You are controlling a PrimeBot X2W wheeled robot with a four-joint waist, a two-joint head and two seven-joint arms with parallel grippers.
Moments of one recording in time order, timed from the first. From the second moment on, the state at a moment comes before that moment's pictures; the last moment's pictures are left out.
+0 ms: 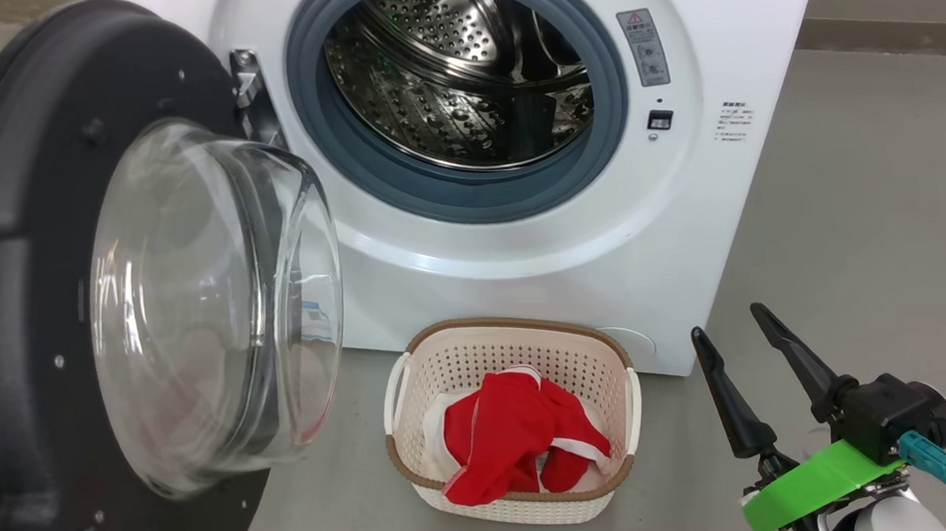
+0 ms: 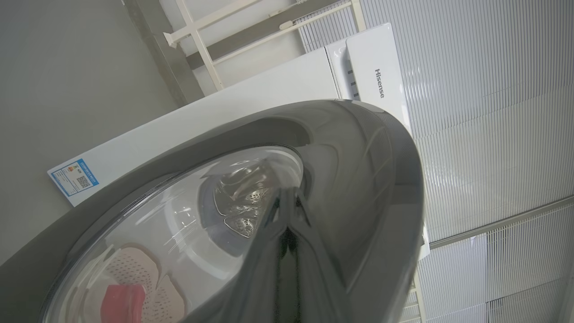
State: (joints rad) left arm -0.46 0.08 0.71 0.28 -1.21 -0.02 0.77; right arm -0.08 -0.09 0.11 0.18 0.25 0.13 -0.26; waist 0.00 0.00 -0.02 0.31
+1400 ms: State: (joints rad) left arm -0.18 0.03 0.32 -0.10 -1.54 0.09 0.53; right arm -0.09 -0.10 0.10 0.21 0.25 0.13 -0.26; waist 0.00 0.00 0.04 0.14
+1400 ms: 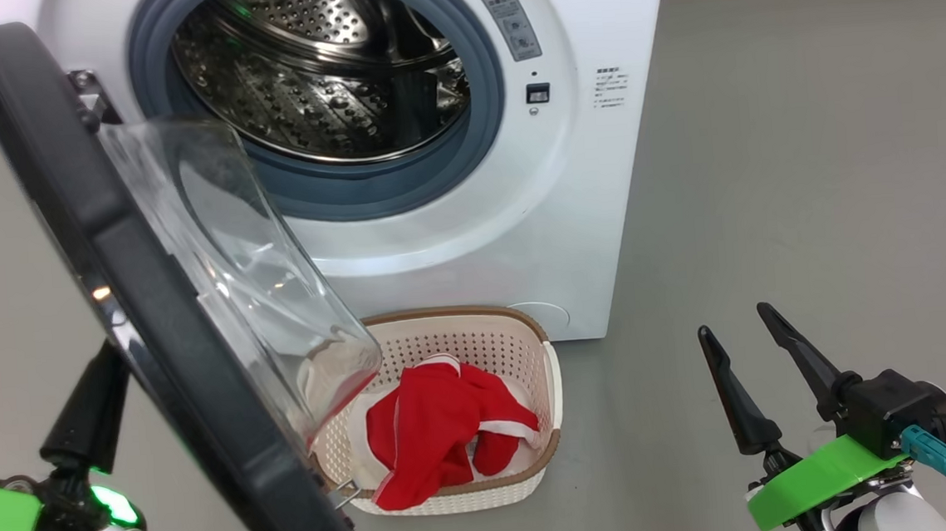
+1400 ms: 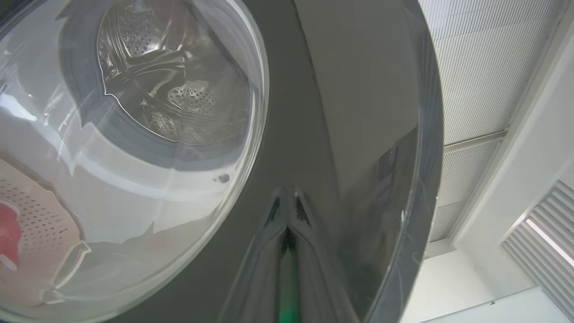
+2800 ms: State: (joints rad) left arm 0.03 0.20 0.15 0.10 -0.45 -0.11 -0.25; right arm -0.08 -0.09 0.11 0.22 0.25 0.13 -0.26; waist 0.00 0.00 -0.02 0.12
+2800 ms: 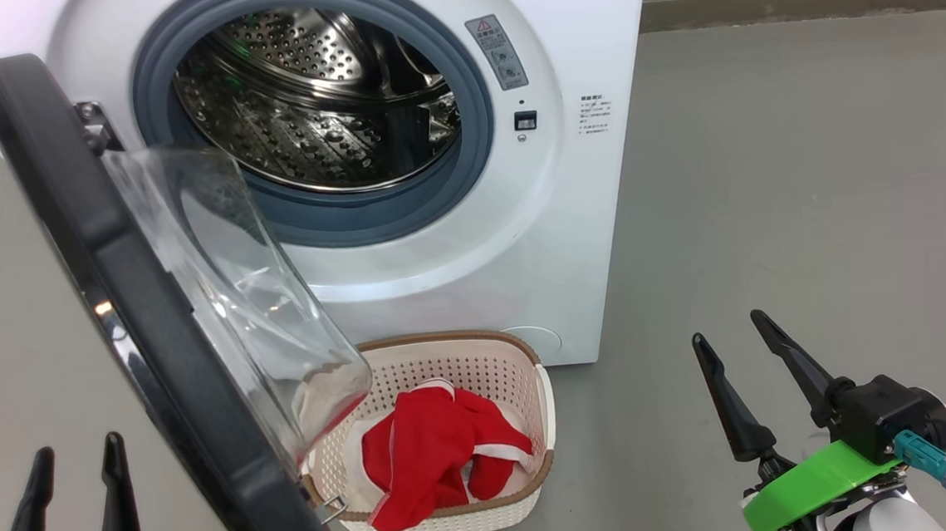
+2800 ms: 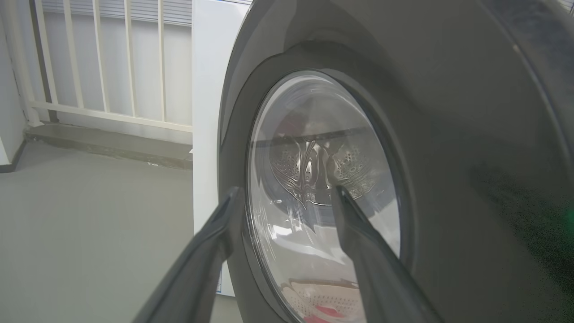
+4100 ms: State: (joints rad) left arm 0.11 0.08 0.22 0.14 -0.19 -0.12 -0.25; right arm -0.08 -0.10 0.13 0.23 0.26 0.13 -0.26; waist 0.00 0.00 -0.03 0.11
